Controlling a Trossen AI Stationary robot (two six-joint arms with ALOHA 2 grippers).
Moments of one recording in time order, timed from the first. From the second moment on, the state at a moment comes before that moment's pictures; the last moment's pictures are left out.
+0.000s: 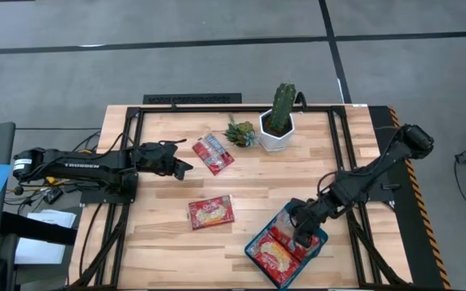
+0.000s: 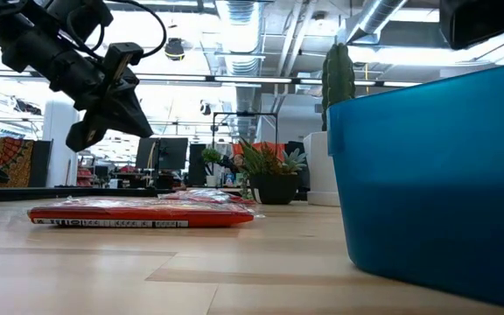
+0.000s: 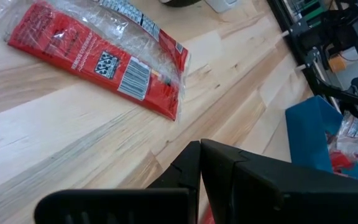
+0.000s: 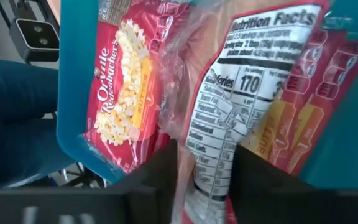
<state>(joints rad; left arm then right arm) 0.17 0.85 0.33 0.04 -0.05 -0.93 0.57 1.31 0.83 -0.53 -0.11 1.18</state>
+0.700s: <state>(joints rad) 0.25 0.85 0.33 0.09 -0.15 -0.80 0.49 1.14 0.83 -0.65 -0.18 1.22</state>
